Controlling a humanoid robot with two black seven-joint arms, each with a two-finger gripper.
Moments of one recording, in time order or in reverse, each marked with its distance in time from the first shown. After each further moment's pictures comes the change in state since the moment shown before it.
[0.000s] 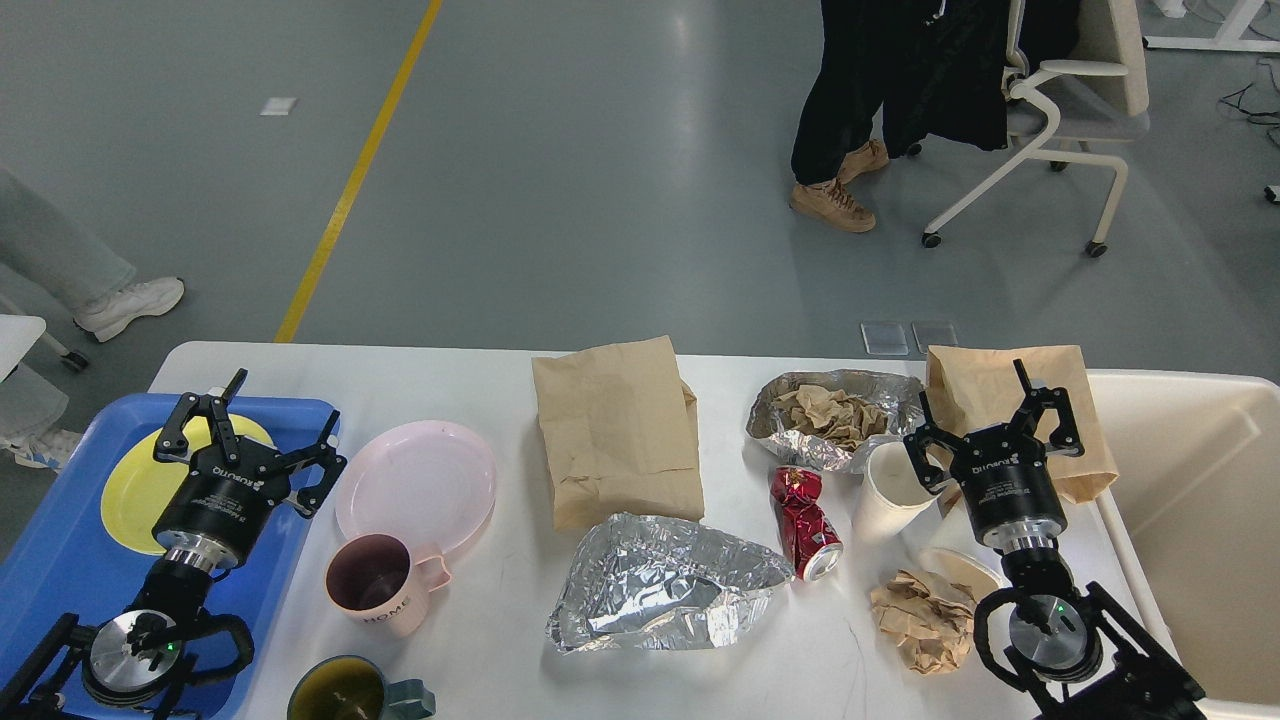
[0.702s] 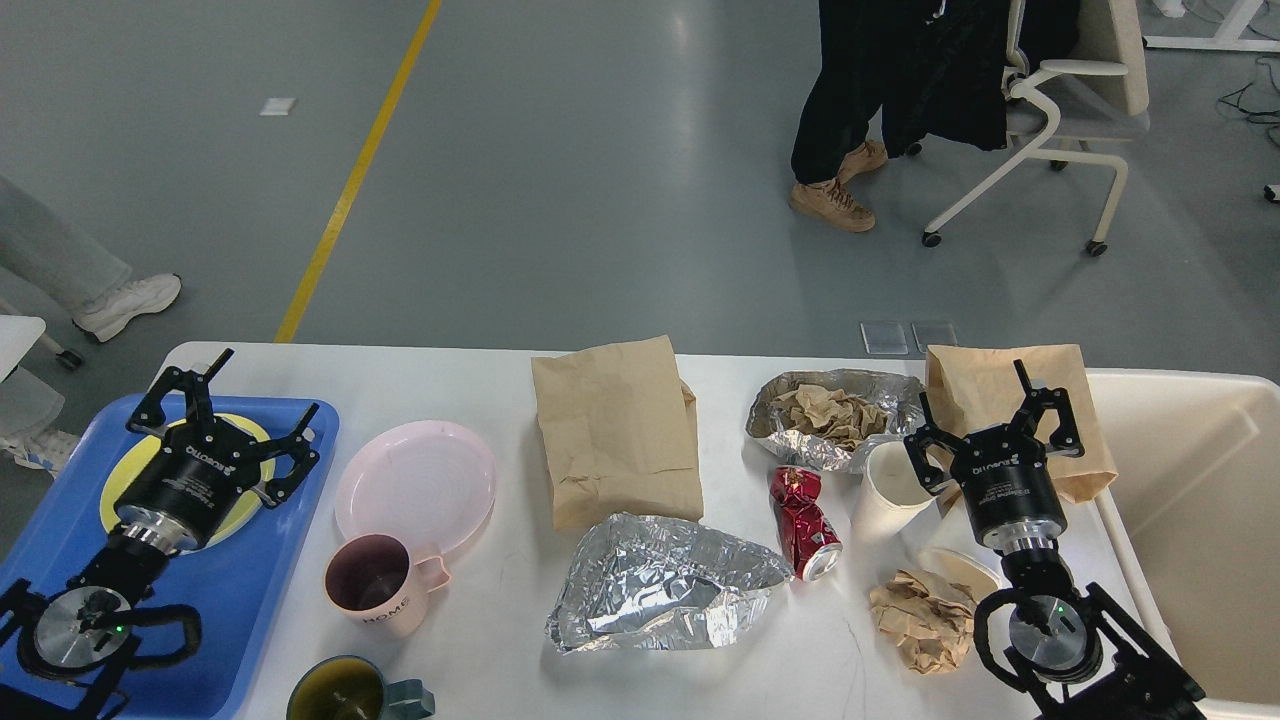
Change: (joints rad) left arm -0.079 0.236 0.215 0.000 0.010 0.003 -0.045; right arm 0.000 0.000 0.000 -0.002 0.000 0.000 0.000
